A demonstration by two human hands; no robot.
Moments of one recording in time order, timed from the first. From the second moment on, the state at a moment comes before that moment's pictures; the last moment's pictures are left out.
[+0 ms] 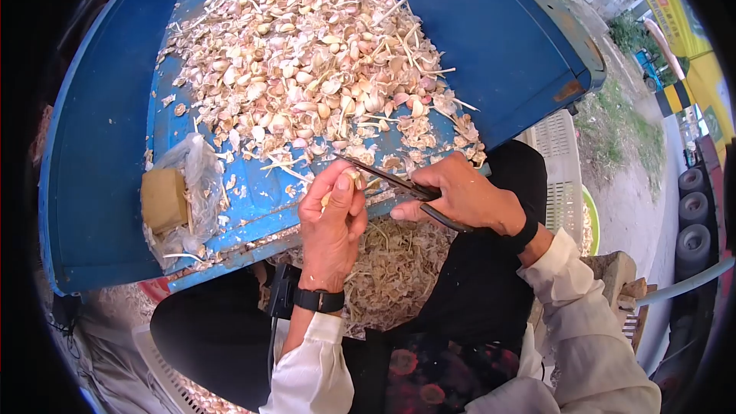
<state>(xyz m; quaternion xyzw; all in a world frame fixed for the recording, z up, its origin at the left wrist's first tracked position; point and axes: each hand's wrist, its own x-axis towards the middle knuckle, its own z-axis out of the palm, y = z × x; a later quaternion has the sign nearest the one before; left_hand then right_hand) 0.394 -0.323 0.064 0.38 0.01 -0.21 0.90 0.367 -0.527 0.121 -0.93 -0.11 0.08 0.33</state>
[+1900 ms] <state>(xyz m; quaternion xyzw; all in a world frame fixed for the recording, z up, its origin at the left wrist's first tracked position) 0.396 -0.343 0.058 0.39 0.07 -0.25 0.89 0.407 -0.503 0.125 -0.81 -0.03 0.05 0.59</state>
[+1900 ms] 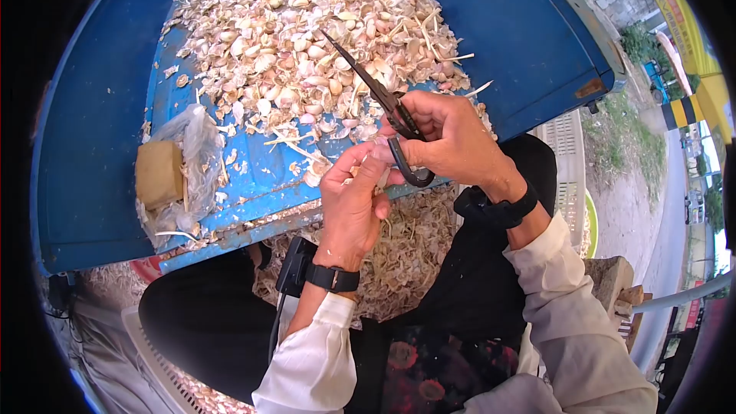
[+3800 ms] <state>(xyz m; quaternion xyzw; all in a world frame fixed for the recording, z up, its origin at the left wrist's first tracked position) 0.393 -0.318 0.068 0.09 0.21 -0.27 0.94 0.469 -0.577 0.090 -0.94 0.20 -0.17 0.22</state>
